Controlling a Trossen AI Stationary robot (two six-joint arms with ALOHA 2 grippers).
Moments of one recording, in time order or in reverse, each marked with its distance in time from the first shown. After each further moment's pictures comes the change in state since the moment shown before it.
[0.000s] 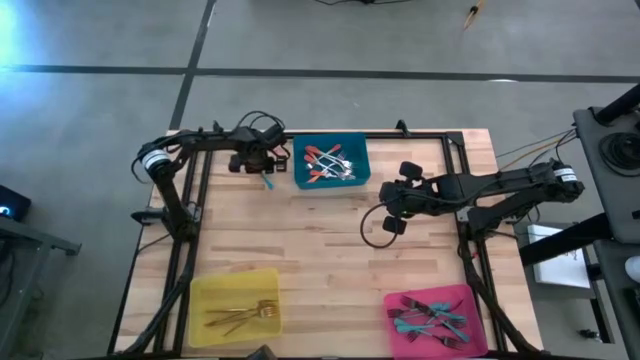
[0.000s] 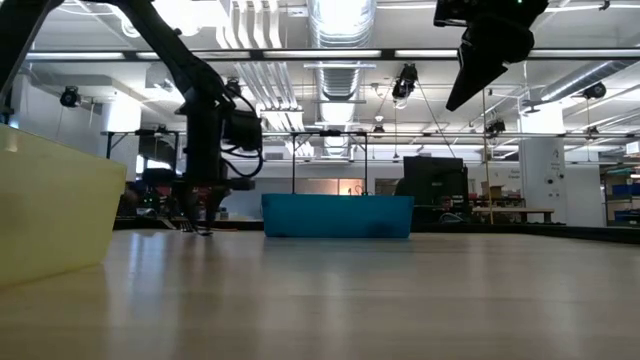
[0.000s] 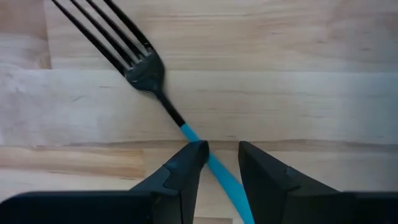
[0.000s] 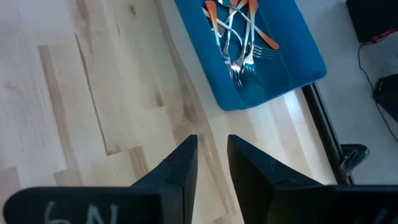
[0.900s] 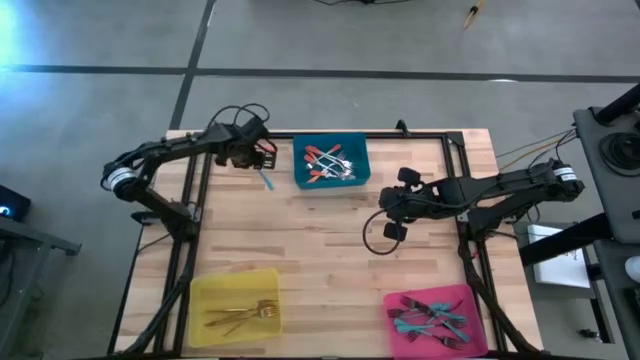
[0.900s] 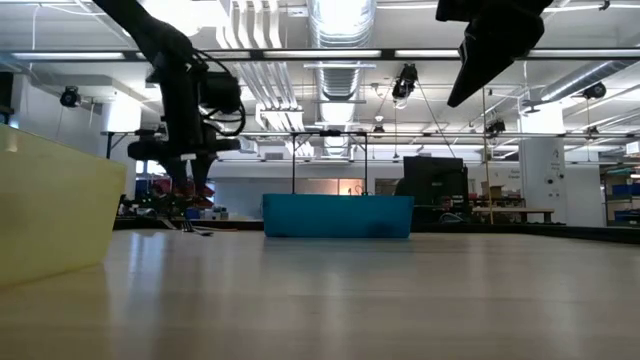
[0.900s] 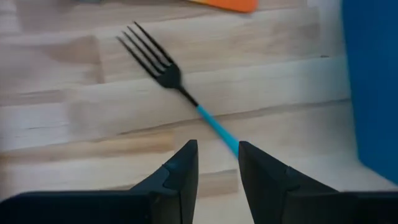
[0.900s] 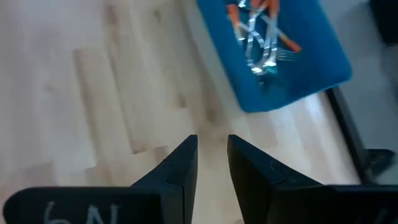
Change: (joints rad) left arm 0.019 -0.297 -0.081 -0.045 0.031 0.164; right arm 0.039 0.000 0.000 0.011 -0.050 0.040
